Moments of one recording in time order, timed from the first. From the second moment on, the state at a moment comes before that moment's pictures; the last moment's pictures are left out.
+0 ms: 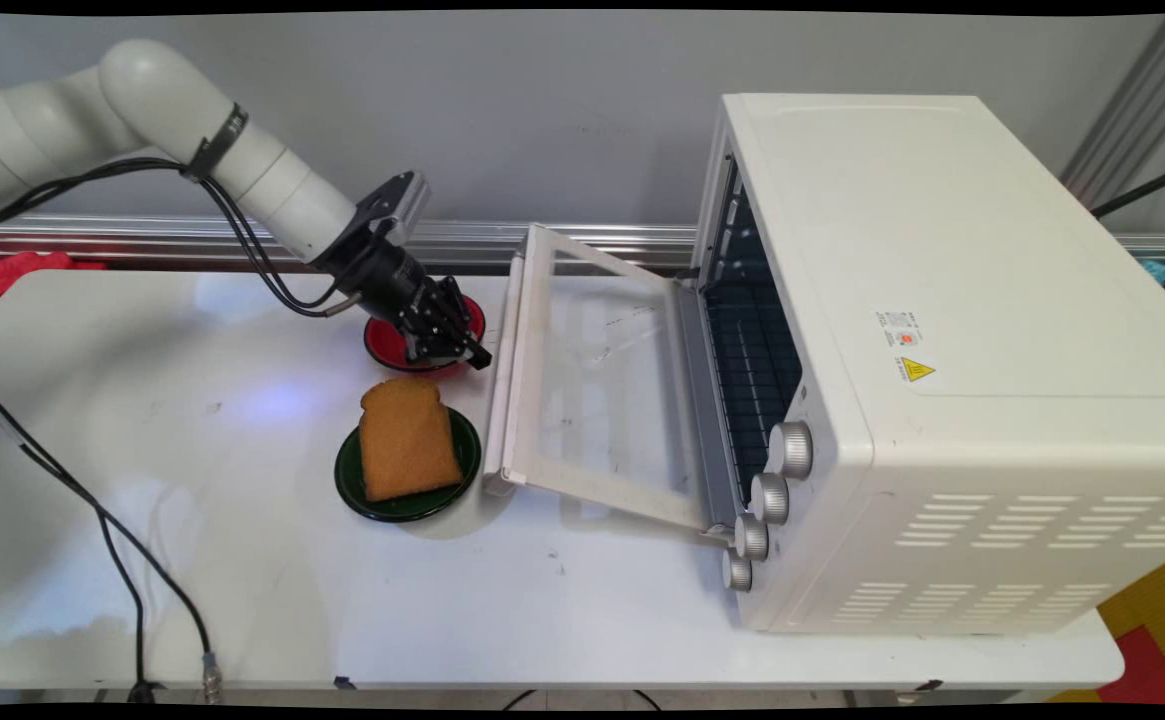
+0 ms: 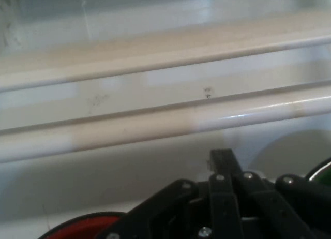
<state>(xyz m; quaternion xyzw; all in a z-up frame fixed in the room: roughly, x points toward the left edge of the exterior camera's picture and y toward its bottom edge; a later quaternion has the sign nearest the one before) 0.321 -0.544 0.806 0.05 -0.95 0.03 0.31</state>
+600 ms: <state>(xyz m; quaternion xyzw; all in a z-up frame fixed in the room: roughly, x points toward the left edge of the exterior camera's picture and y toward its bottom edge) 0.306 -0.544 0.771 0.07 -0.94 0.02 0.33</state>
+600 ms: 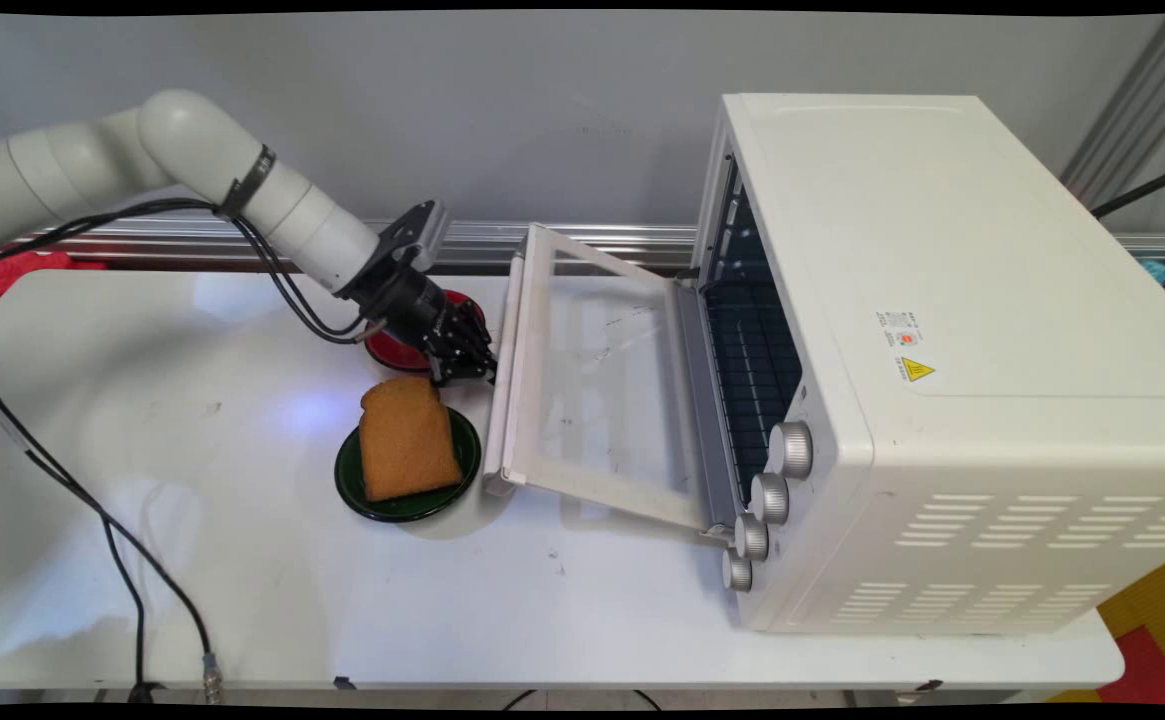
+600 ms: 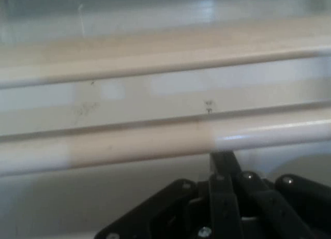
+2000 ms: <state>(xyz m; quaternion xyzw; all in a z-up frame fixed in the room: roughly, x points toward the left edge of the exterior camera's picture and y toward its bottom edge) 0.242 -0.571 0.843 0.12 -0.87 0.03 0.48</state>
